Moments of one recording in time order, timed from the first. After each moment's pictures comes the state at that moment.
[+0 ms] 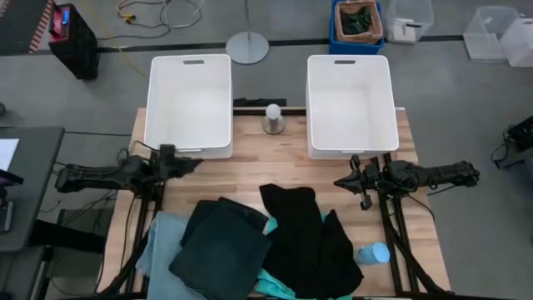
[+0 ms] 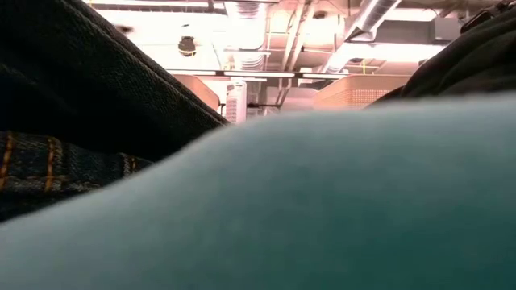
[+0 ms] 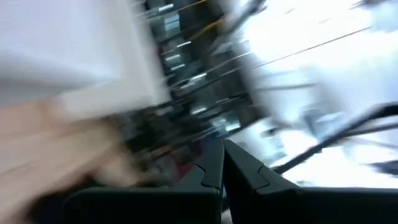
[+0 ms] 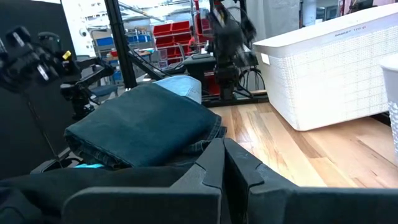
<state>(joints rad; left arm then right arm) -0.01 0.13 0.09 0.46 -0.24 -1.05 0.13 0.00 0.00 0.03 0.06 0.13</state>
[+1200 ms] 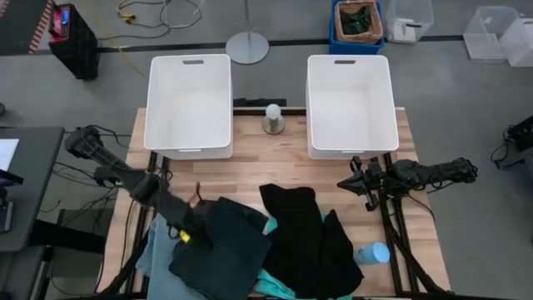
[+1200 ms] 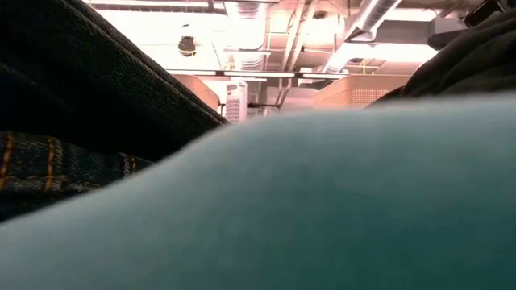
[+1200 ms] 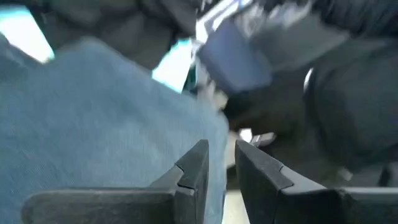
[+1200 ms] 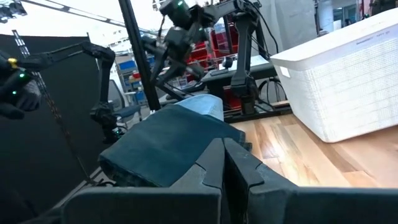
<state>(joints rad) -0.61 1.14 0.96 -0.36 0.10 -0.83 0.18 0.00 0.04 0.09 0.05 0.23</state>
